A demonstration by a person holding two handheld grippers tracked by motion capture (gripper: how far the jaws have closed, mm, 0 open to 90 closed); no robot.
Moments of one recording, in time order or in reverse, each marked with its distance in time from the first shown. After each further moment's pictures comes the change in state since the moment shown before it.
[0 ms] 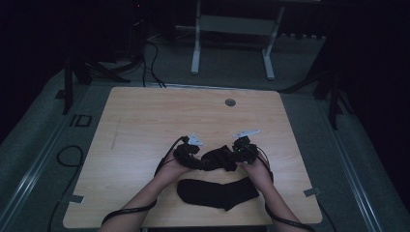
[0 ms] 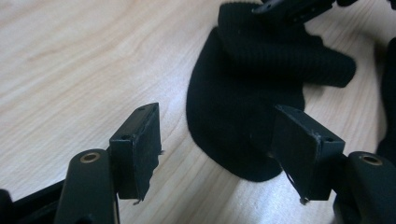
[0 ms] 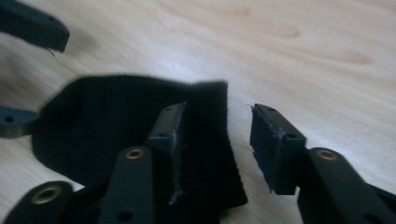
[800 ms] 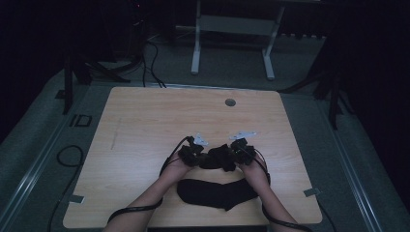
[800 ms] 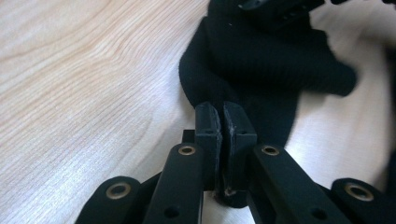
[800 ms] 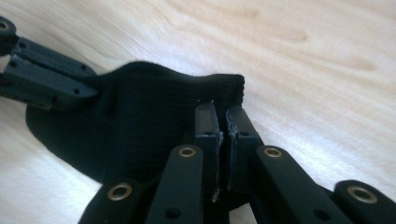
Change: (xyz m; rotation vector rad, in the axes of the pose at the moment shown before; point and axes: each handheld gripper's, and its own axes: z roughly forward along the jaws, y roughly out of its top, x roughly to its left) left arm -0.006 0.008 0.004 0.011 -0.021 0.011; right arm 0.013 0.000 -0.001 -0.013 -0.042 -0.044
